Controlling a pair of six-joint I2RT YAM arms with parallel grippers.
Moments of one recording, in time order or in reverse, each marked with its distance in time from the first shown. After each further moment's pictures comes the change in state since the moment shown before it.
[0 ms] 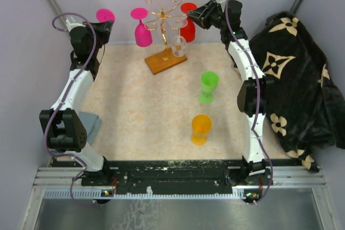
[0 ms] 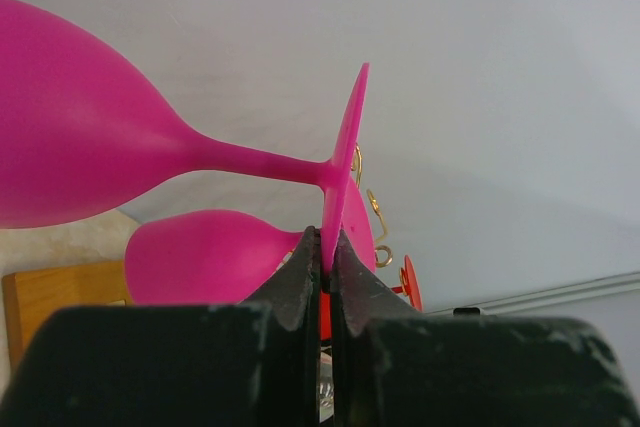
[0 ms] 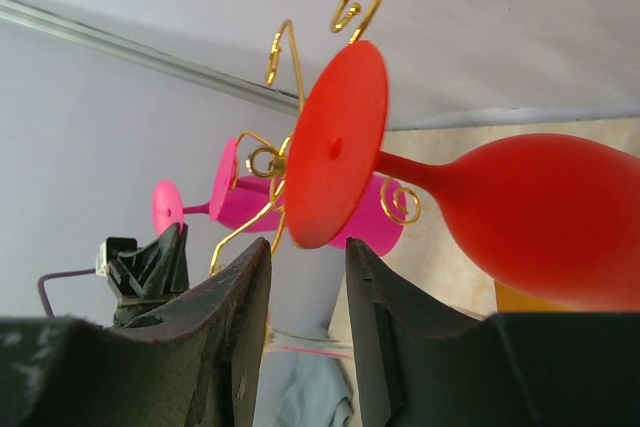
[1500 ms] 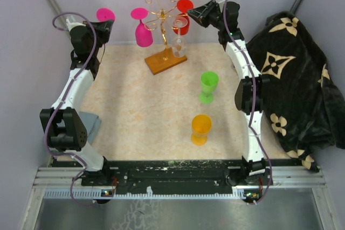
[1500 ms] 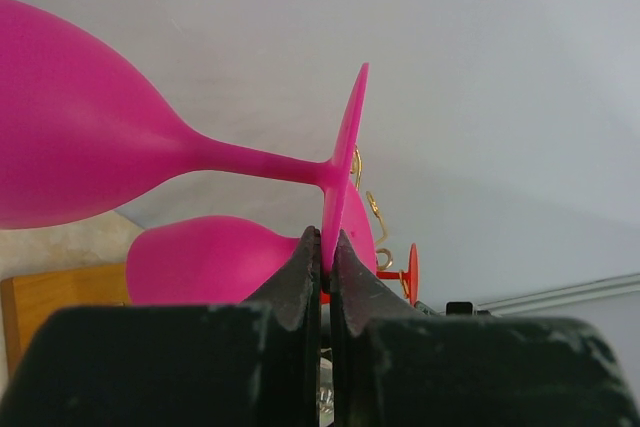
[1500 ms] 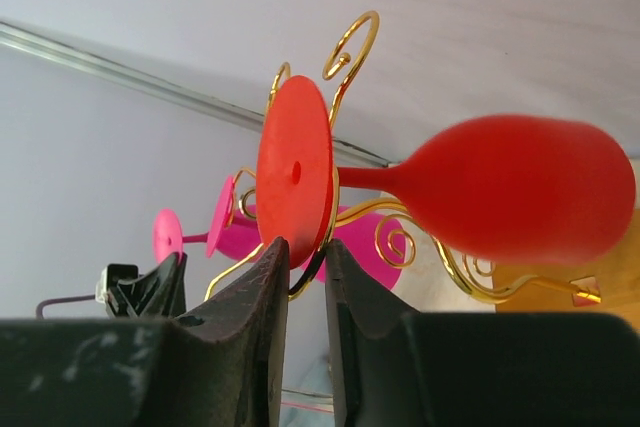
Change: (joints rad) left arm 0.000 0.013 0.012 0.000 0.000 0.000; right arm 0.006 0.087 0.058 0.083 0.052 0.043
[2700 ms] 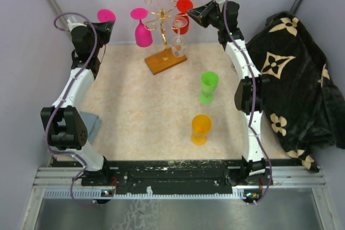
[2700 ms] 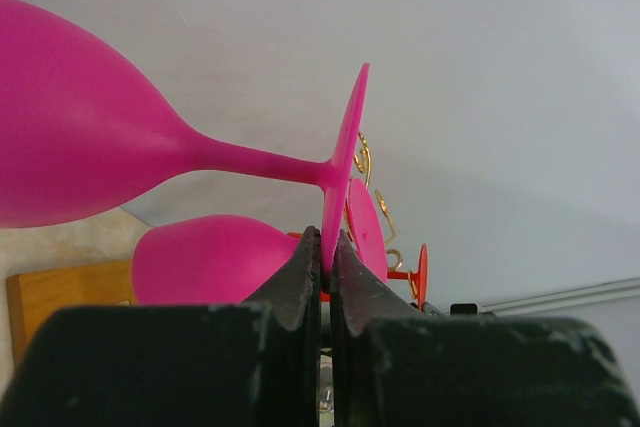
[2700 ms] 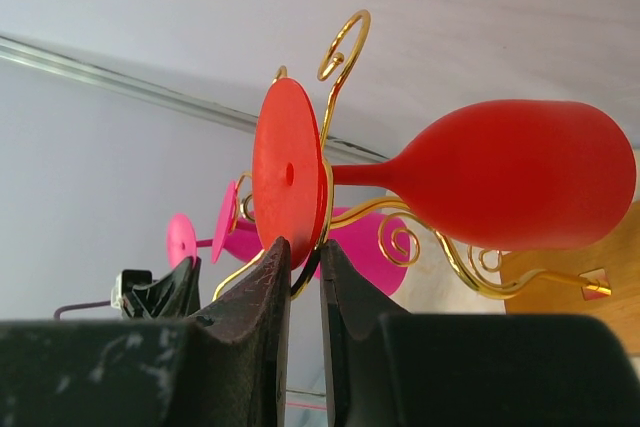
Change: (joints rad) left arm 0.000 0.016 0.005 0.000 0.000 0.000; right arm 0.004 0.002 0.012 -0.021 0.008 0.027
